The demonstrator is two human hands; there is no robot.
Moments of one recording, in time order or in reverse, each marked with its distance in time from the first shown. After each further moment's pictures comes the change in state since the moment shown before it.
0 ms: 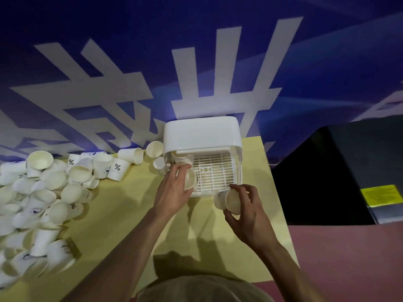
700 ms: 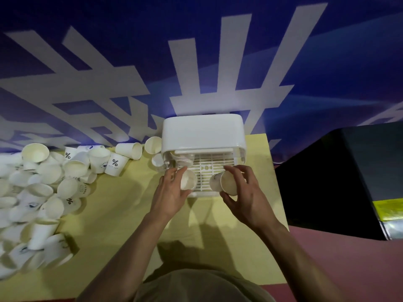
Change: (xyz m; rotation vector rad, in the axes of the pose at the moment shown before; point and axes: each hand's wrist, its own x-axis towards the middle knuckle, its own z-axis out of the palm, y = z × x) left_hand 0.003 -0.016 0.022 -0.016 -0.089 -0.193; right_hand 0.067 0.002 -0.010 -0.056 -0.079 -0.101
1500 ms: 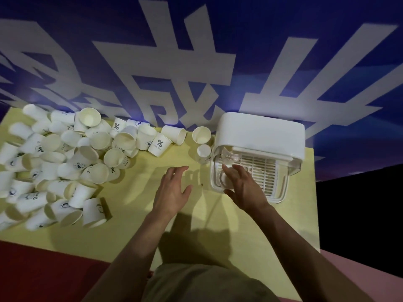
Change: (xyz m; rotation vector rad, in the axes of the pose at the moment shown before) left_hand -0.049 -0.098 -0.050 -0.218 0.104 -0.229; right_hand 0.066 -0.048 0.111 -0.383 -0.437 -0.120
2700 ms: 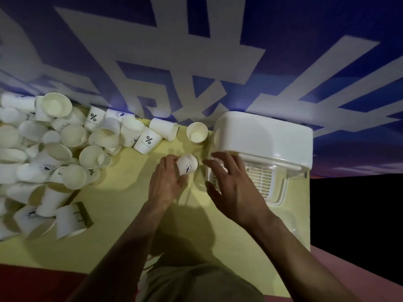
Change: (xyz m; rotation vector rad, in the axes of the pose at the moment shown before) left_hand 0.076 -0.036 0.029 -0.005 0.050 0.060; right_hand 0.015 -0.087 -0.061 -0.008 0.174 -0.165
